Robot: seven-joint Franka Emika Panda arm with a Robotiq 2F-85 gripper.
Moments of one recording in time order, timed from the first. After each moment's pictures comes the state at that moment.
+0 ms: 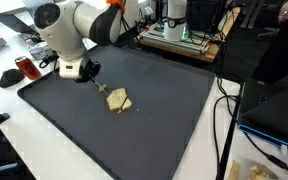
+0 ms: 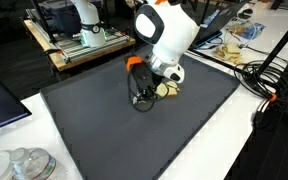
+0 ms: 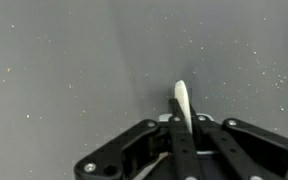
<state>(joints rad) -0.10 0.78 0.01 -1.51 -0.36 2.04 -1.22</state>
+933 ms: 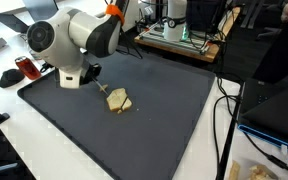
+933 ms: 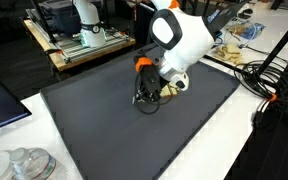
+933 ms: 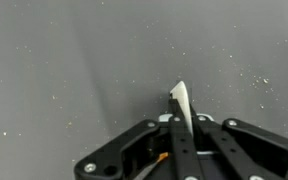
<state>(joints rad) -0.04 0.93 -0.02 -1.26 -0.39 1.76 -1.18</state>
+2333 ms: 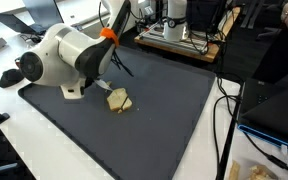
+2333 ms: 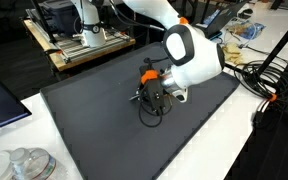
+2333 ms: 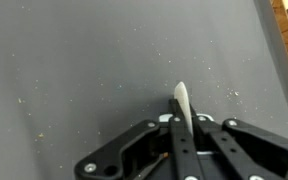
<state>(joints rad) -0.02 1.27 -0.02 -0.71 -0.38 1.33 -1.36</state>
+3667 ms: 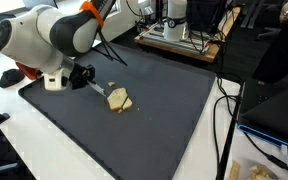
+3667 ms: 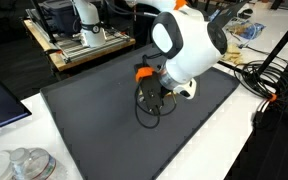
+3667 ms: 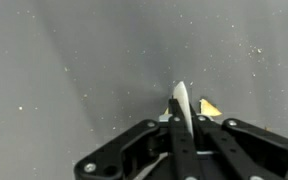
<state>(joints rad) -0.13 1.15 0.07 -0.82 -0.24 1.50 -1.29</state>
